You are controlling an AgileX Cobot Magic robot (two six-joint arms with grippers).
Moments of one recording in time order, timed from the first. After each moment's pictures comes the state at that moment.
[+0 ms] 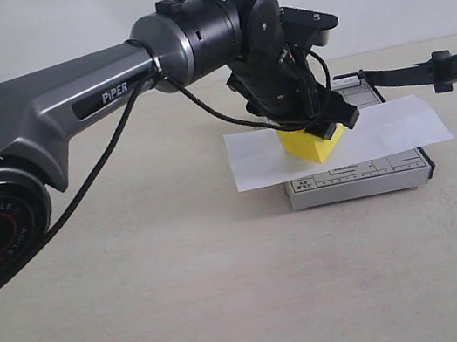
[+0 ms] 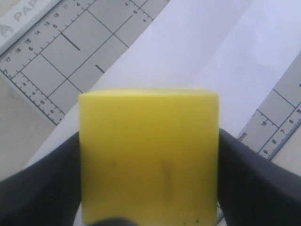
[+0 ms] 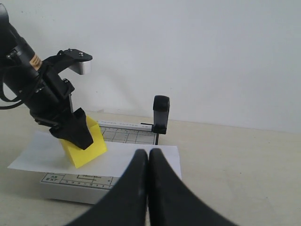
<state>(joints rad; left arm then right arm) -0.75 2.45 -2.21 -0.03 0.86 0.05 0.13 0.03 0.00 0.23 0.06 -0.28</state>
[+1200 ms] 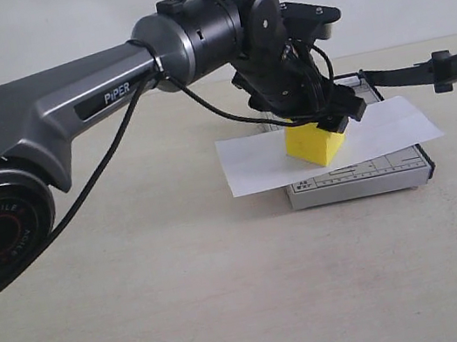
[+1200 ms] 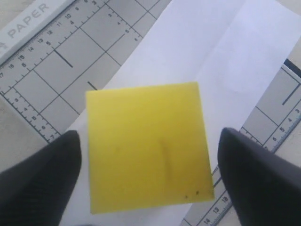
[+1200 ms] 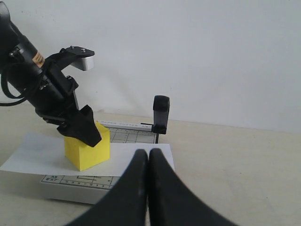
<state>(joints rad) -0.75 2.45 -2.23 -0.06 0.84 0.05 0.13 0.03 0.00 0.23 0.06 -0.28</state>
